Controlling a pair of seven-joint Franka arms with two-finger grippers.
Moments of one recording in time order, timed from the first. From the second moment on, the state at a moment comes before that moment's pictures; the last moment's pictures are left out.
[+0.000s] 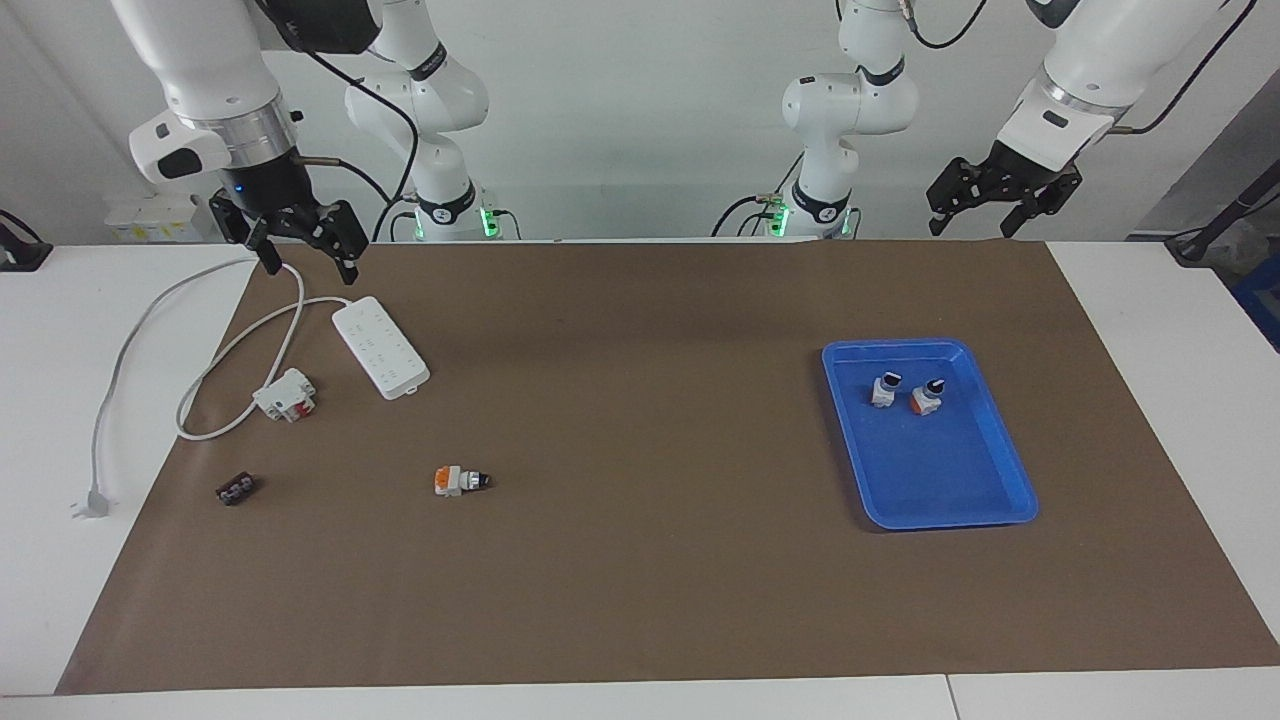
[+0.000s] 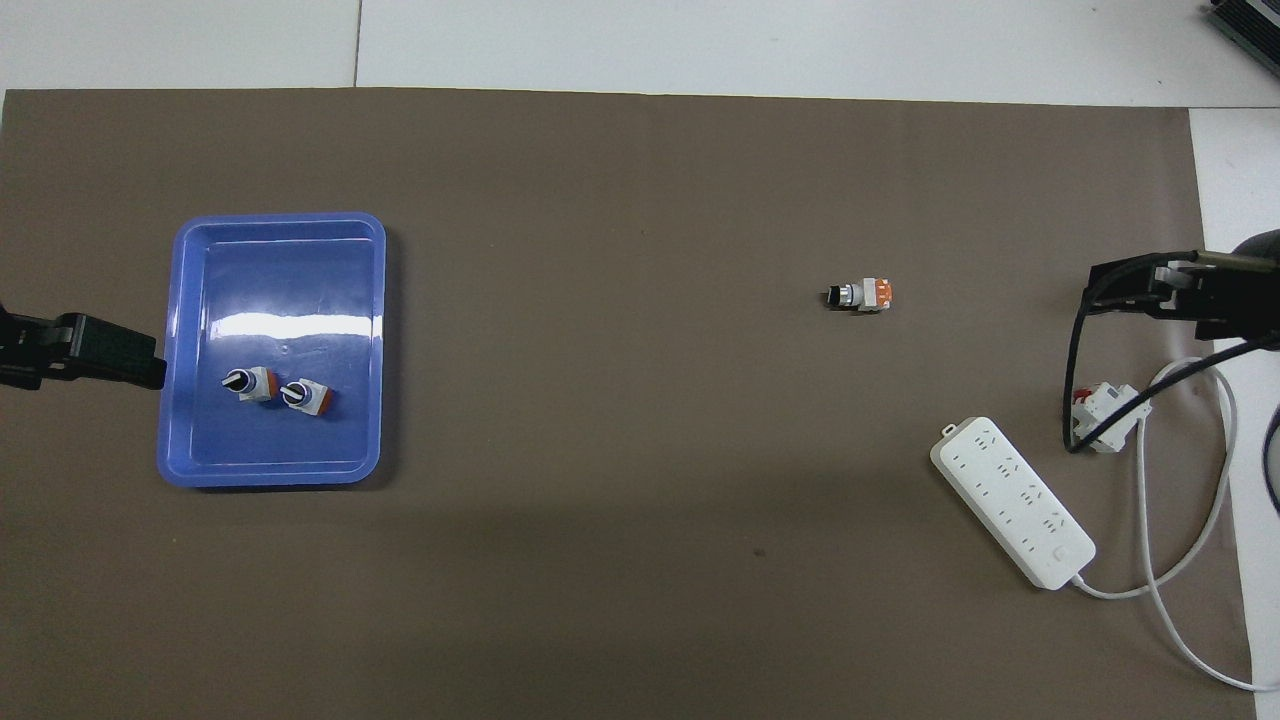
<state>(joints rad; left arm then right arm) -0.08 -0.05 0.00 -1.54 -0.05 1.40 -0.02 0.11 -0.07 -0.08 -1.70 -0.03 1.74 0.31</state>
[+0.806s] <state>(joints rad) -0.08 -0.05 0.00 -1.54 -0.05 1.40 -0.02 0.11 0.35 -0.08 -1.82 0.11 2.31 1.13</state>
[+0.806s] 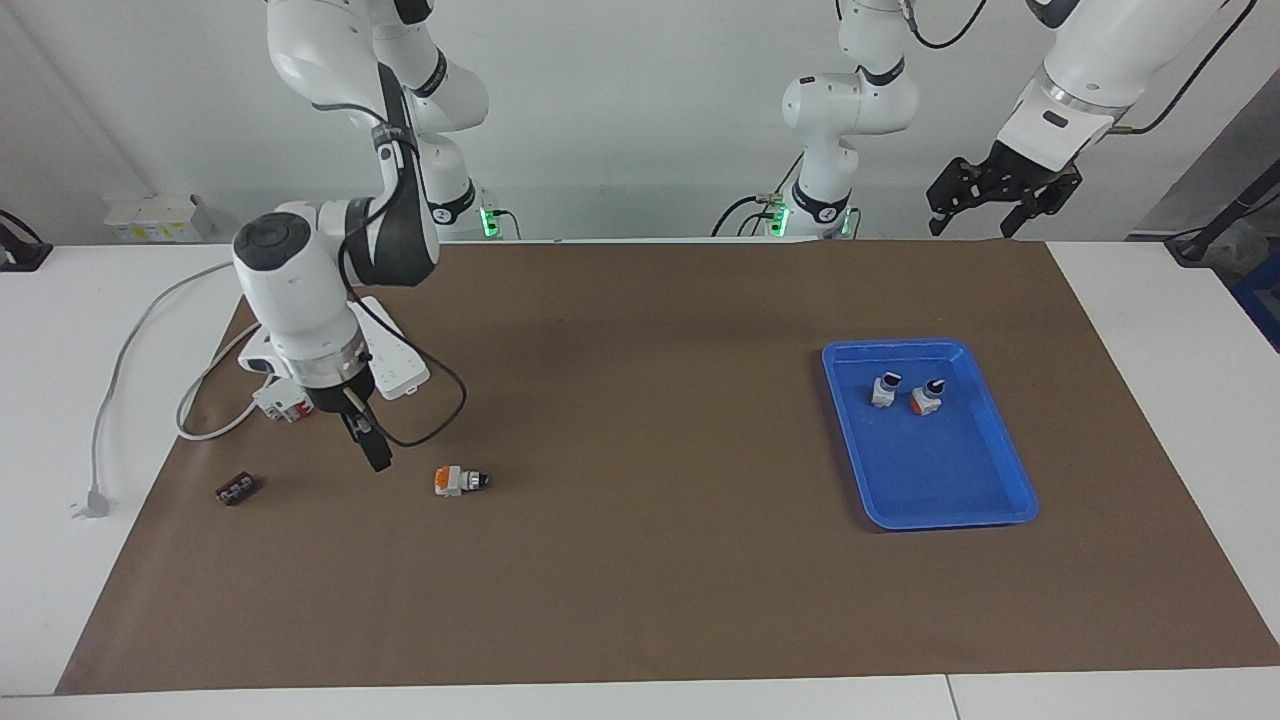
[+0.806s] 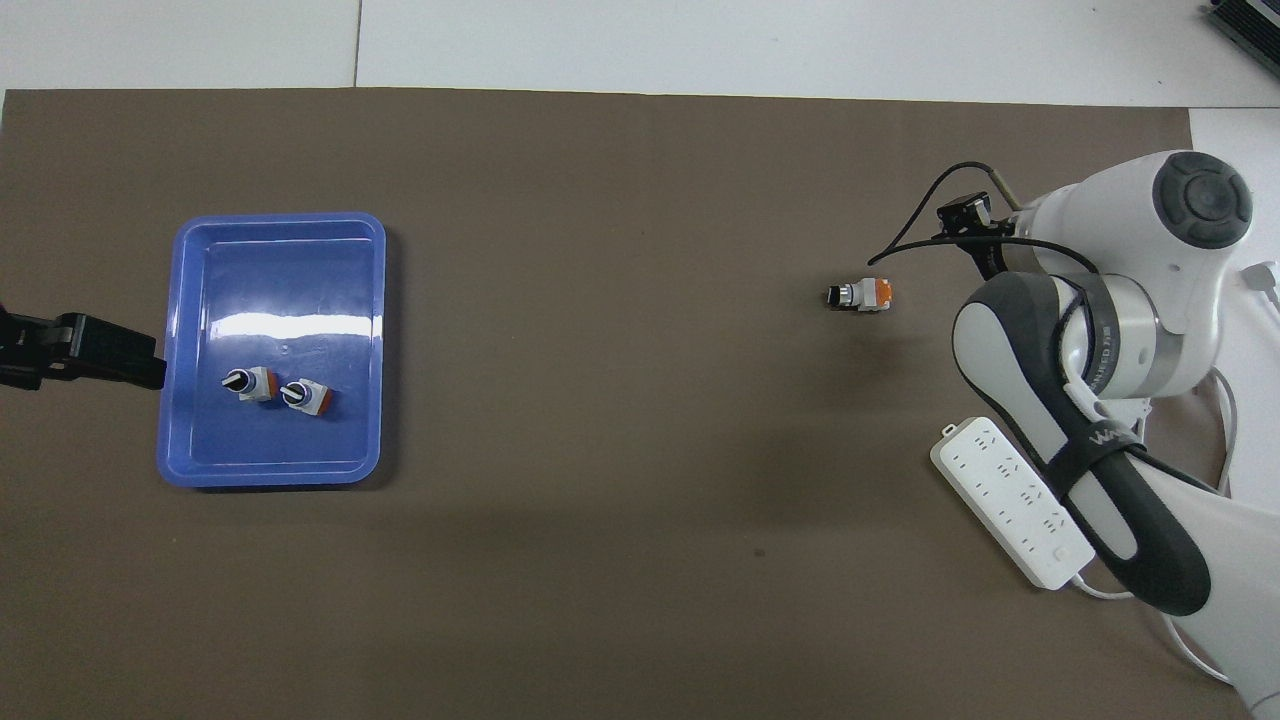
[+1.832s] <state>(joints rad) -0.08 -0.05 0.00 -1.54 -0.05 1.40 -0.02 0.16 0.48 -0.08 -1.81 0.37 2.35 1.22</state>
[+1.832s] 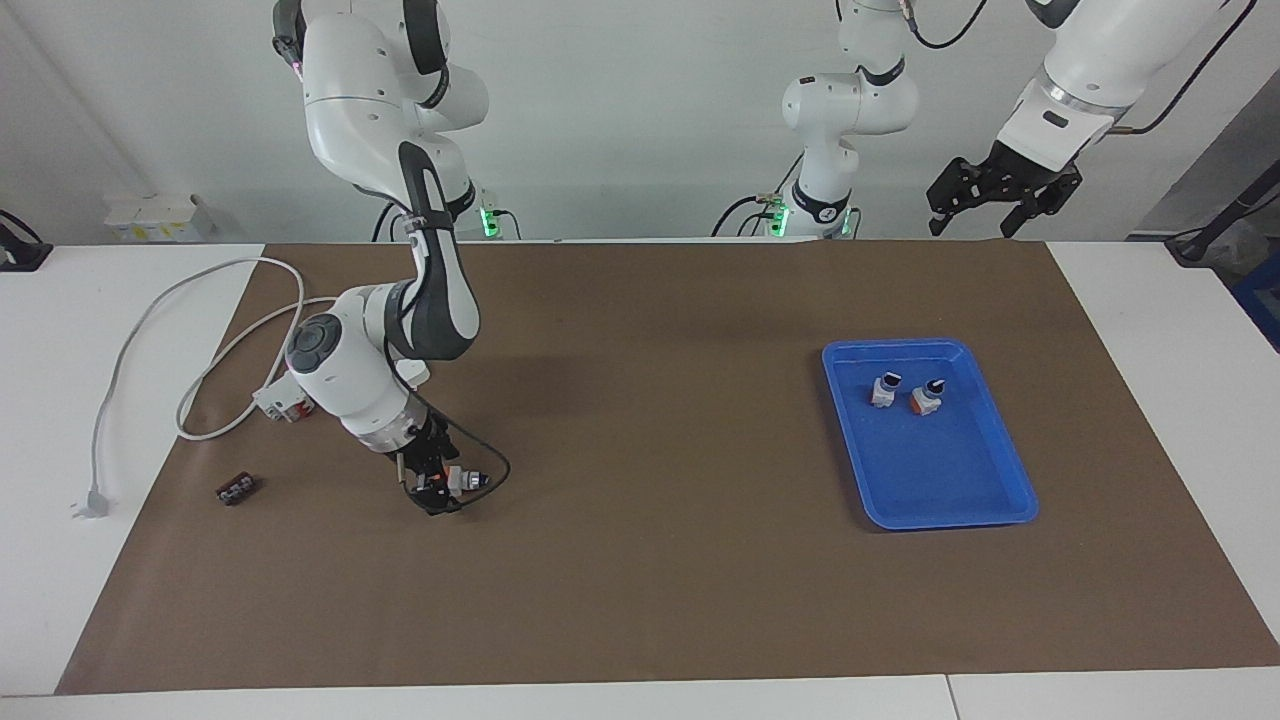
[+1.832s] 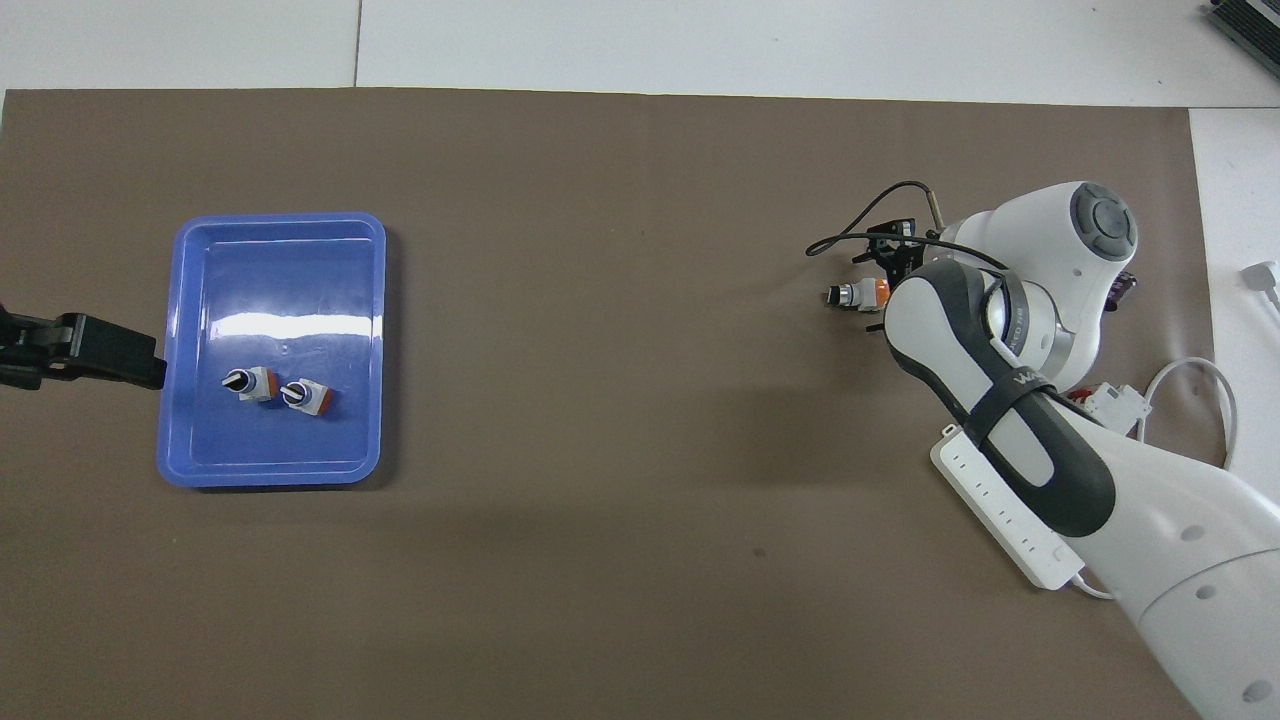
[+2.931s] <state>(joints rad) -0.08 -0.05 0.00 -1.54 -0.05 1.40 -0.02 0.18 0.33 0.02 -1.66 0.76 2.16 1.06</state>
